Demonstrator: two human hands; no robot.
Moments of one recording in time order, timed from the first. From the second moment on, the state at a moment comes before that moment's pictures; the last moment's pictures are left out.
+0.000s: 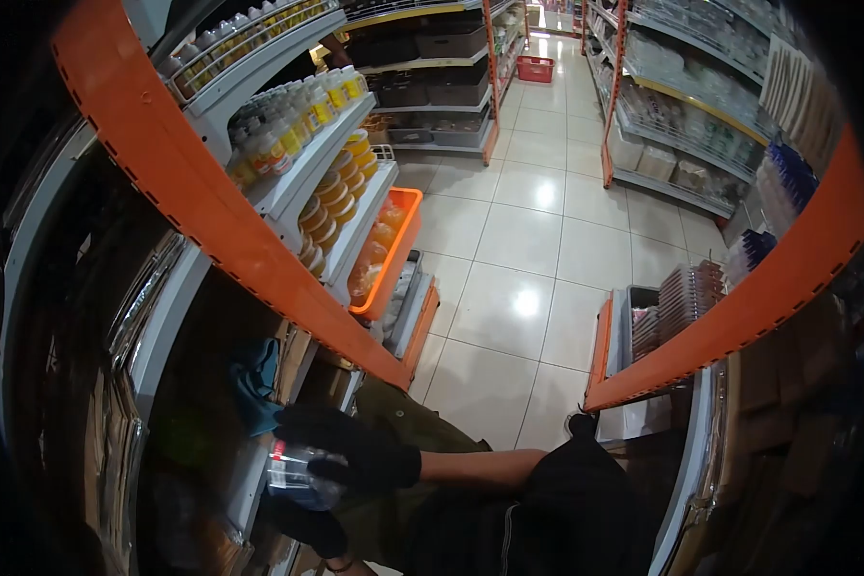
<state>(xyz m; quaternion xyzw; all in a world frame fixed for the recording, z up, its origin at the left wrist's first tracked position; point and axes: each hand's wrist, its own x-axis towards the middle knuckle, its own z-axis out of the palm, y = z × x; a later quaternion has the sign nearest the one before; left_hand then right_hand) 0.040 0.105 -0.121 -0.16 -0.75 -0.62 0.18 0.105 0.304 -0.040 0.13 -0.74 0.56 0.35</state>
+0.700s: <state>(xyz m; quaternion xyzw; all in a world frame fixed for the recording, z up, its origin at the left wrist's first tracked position) 0.028 0.128 -0.079 -0.22 -0.81 -0.54 0.03 0.093 0.333 -0.038 0.04 -0.87 0.42 0.25</state>
